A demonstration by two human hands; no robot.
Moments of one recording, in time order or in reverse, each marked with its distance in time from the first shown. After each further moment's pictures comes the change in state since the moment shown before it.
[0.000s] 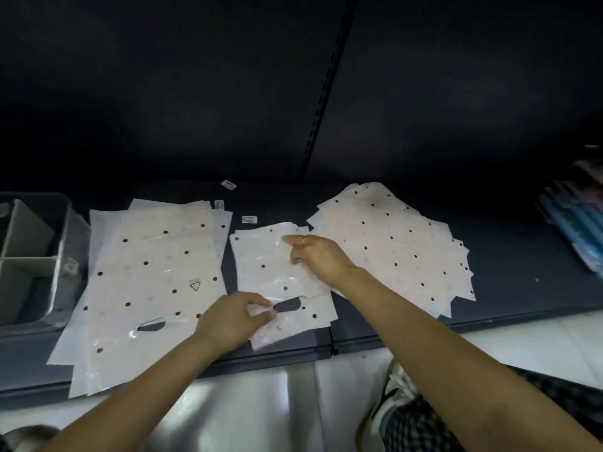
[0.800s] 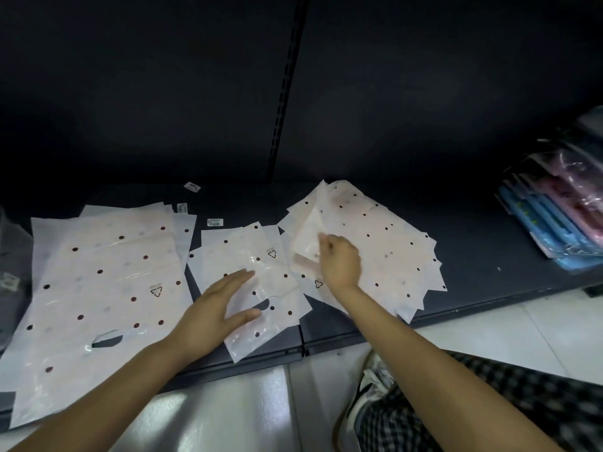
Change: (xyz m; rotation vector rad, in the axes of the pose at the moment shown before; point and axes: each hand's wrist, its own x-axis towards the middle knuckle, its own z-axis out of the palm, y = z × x) left_hand 0.012 0.010 0.010 -0.045 0.029 0.351; right_hand -0.041 0.042 -0.018 -0.021 0.685 0.320
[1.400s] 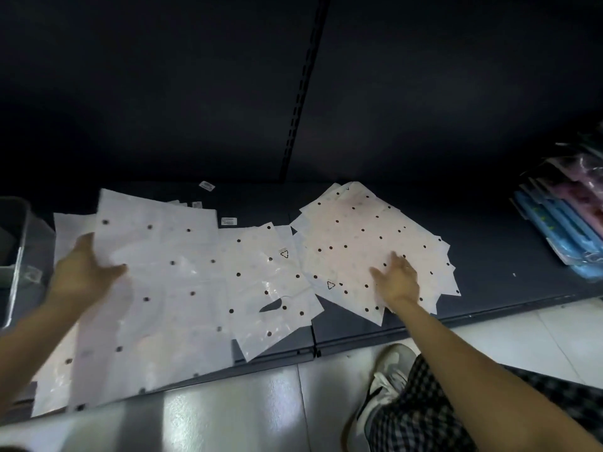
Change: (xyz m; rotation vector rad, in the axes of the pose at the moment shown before) left_hand 0.003 -0.117 -0.127 0.086 0.566 -0.567; right_hand 0.022 0.112 -0.018 -0.317 -0.229 0.294
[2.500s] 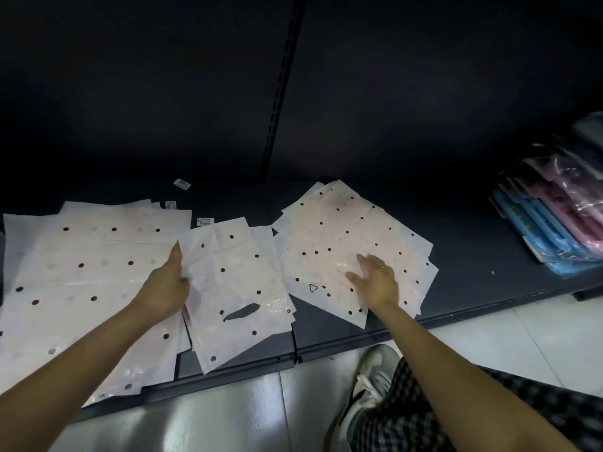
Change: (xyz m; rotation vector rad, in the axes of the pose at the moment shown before) left_hand -0.061 0.083 0.076 -0.057 -0.405 0.233; right_hand 0.002 0.005 0.005 -0.014 0.006 -0.155
